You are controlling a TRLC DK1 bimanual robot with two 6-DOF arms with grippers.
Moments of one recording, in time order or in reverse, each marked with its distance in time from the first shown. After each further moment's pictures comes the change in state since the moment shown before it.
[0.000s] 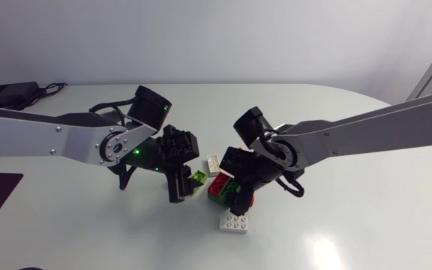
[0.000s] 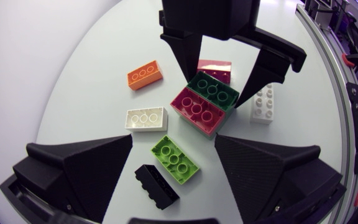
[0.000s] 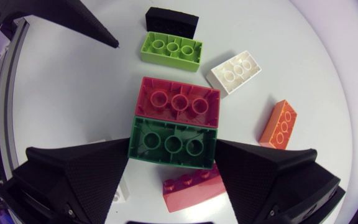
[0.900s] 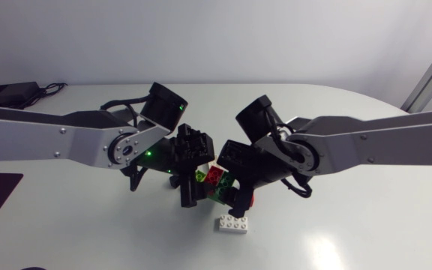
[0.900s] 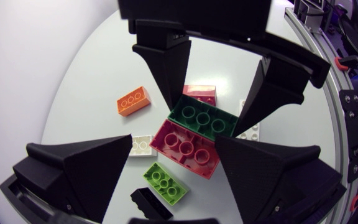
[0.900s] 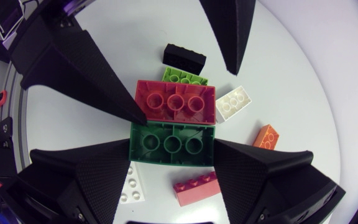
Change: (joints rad) left arm -0.093 -0.008 0.037 -0.012 -0.008 -0.009; right arm 0.058 -0.167 -0.047 0.007 0.001 0.006
